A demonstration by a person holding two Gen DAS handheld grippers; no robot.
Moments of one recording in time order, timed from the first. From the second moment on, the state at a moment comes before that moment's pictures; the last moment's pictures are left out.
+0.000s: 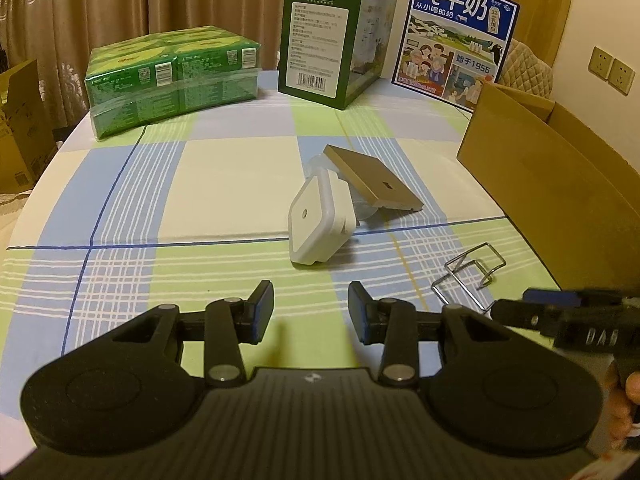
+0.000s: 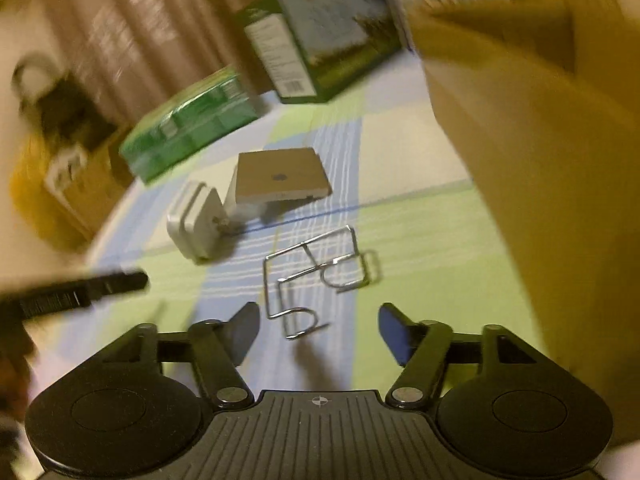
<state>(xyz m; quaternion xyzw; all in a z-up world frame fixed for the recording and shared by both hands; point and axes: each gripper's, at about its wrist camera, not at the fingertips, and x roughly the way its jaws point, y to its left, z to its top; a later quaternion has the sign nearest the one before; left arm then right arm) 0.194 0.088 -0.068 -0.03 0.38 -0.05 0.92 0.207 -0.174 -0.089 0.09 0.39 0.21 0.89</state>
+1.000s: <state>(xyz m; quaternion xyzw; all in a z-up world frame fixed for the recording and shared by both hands) 0.211 0.076 -0.073 -0.02 0.38 -0.07 0.92 0.238 -0.126 -0.110 -0.06 0.33 0.22 0.92</state>
